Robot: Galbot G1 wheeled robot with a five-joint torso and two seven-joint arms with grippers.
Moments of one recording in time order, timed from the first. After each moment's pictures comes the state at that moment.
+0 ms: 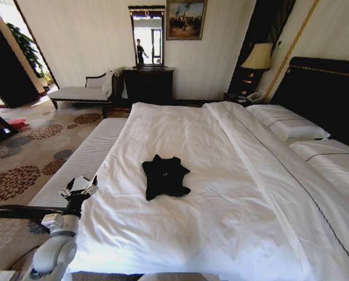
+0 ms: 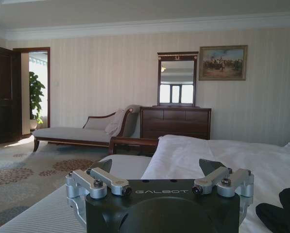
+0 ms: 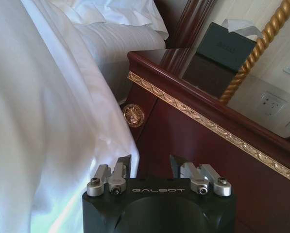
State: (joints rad) left arm 1.66 -1.11 -0.79 -2.09 -0.55 -0.07 -0.15; right arm -1.64 0.99 1.37 0.83 0.53 0.05 0.03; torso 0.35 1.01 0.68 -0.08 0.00
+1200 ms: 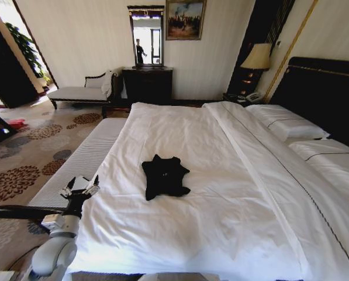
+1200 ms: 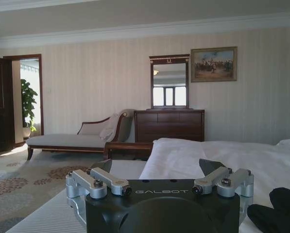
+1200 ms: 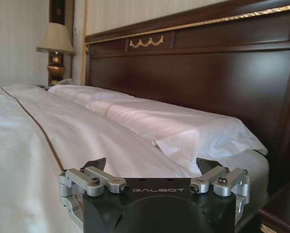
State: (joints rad) left arm 1.67 -1.10 -0.78 -2.13 -0.51 -0.06 -0.16; right arm -1.78 1.17 1.43 1.43 0.68 0.21 -0.17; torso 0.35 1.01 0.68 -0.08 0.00
